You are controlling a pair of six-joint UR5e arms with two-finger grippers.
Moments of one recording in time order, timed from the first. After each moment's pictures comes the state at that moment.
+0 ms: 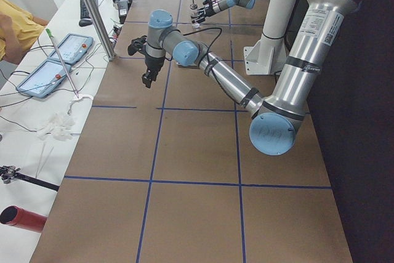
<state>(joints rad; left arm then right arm) -1.18 -1.89 -1.91 -1.57 -2.11 -0.37 0.27 -1.58 1.75 -0.85 0.71 1.33</state>
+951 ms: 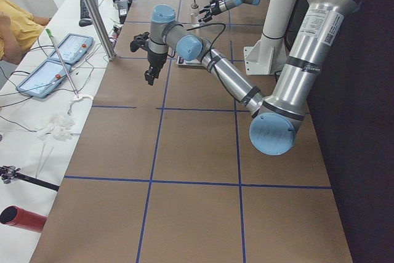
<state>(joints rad) -1.18 -1.90 -1.96 -1.51 -2.11 -0.37 0.16 -1.67 1.81 -0.84 0.60 1.33</state>
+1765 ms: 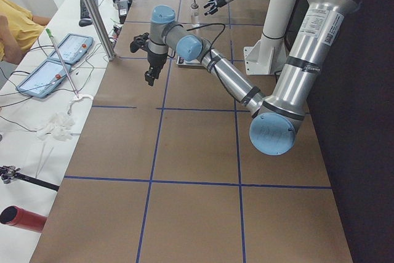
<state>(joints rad) -1.18 -1.89 -1.95 -1.51 -2.11 -0.36 0.14 -1.88 1.81 -0.52 0.68 1.29</state>
